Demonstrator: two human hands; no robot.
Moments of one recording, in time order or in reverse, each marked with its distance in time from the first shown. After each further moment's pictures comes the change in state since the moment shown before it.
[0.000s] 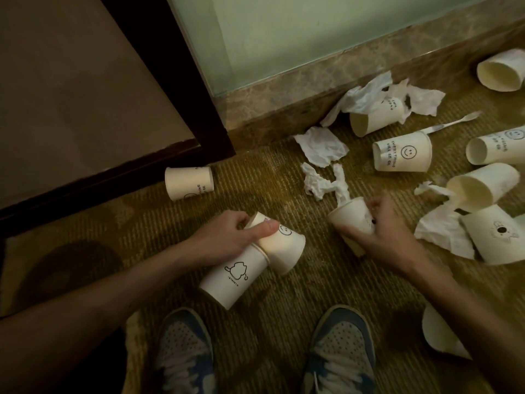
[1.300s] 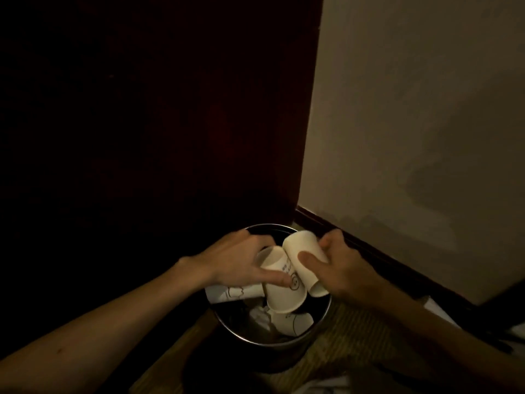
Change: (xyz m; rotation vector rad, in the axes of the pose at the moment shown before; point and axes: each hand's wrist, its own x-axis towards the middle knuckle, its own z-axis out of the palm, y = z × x) left_hand -0.411 -0.177 -0.116 0.141 0.834 -0.192; right_hand -0.252 -0.418 0.204 -0.366 -0.711 -0.979
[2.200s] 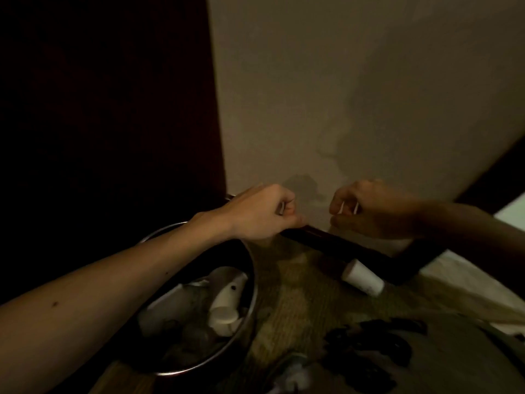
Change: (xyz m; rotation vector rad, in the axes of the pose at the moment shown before) left_hand 0.133 0.107 0.016 -0.211 -0.010 0.299; right_hand -0.012 0.040 -0.153 -0.618 -0.082 0.108
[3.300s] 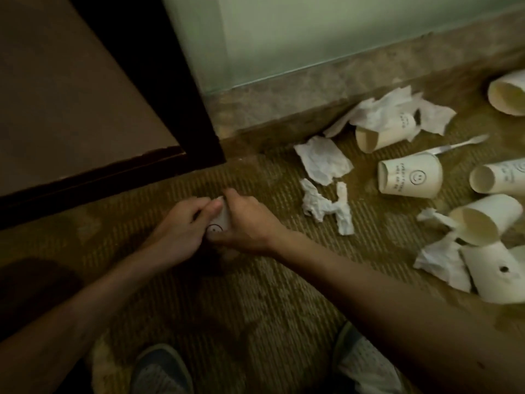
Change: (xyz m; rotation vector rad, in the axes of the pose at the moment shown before) left_hand 0.133 0.033 0.348 -0.066 -0.470 -0.126; right_hand -0.046 0.224 0.297 0.854 0.201 0.493
